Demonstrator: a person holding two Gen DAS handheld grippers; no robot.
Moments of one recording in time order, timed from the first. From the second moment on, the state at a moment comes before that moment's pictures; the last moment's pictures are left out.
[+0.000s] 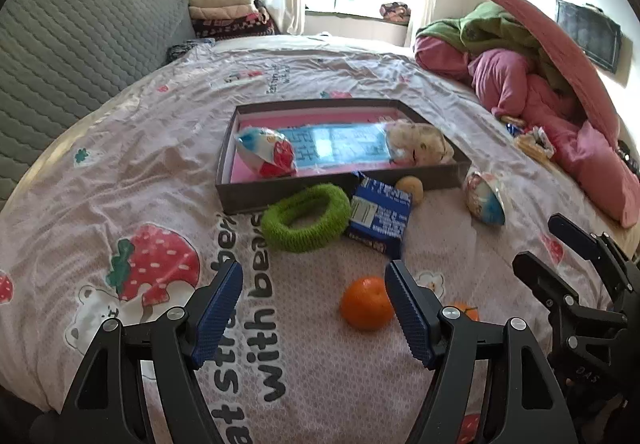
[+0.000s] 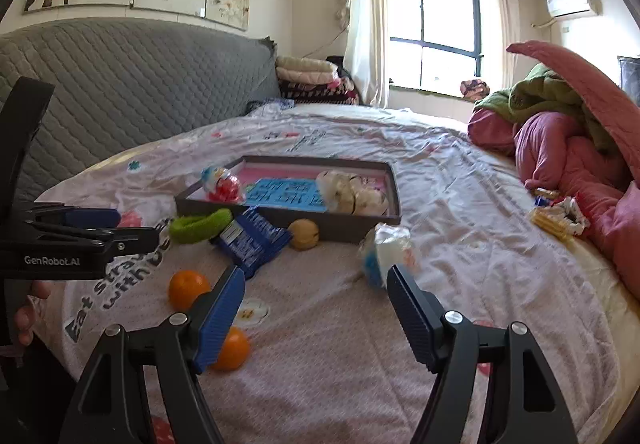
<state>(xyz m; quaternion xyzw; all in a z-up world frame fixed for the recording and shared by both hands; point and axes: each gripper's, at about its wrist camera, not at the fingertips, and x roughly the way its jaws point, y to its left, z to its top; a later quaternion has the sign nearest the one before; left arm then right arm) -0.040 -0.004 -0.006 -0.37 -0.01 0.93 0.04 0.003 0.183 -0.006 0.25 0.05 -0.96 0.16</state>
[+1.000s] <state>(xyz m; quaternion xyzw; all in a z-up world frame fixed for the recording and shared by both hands) -0.041 0.011 -0.036 -0.43 -0.01 0.90 0.08 0.014 0.148 -0.039 0.32 0.09 -0.91 0.23</state>
